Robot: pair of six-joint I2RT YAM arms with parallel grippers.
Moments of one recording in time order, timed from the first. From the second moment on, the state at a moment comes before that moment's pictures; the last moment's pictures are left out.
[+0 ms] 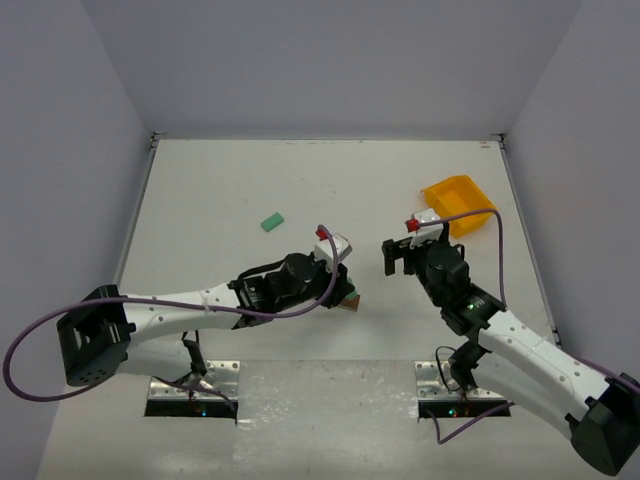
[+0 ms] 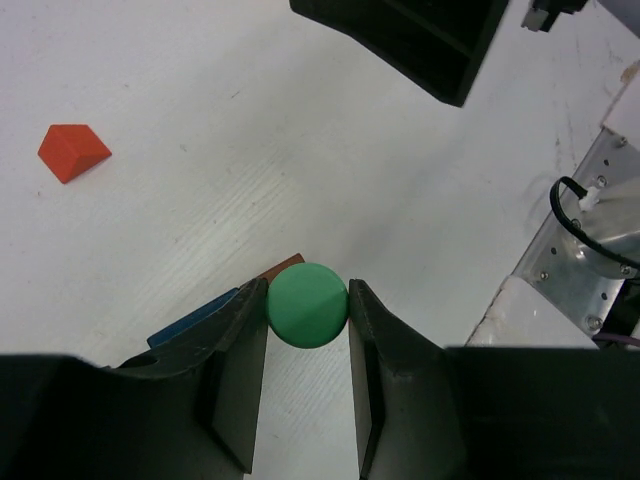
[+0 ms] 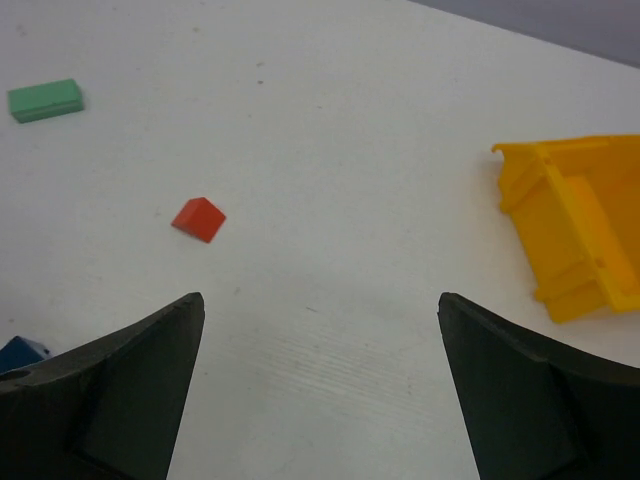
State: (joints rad) left arm -1.04 1.26 0.67 0.17 -0.11 -0.31; right arm 0.64 0.76 0.39 0.10 0.34 0.00
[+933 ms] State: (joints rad) left arm -1.11 1.42 0.74 0.11 -0.37 -0.23; right arm 0.63 0.91 0.40 0.06 0.49 0.04
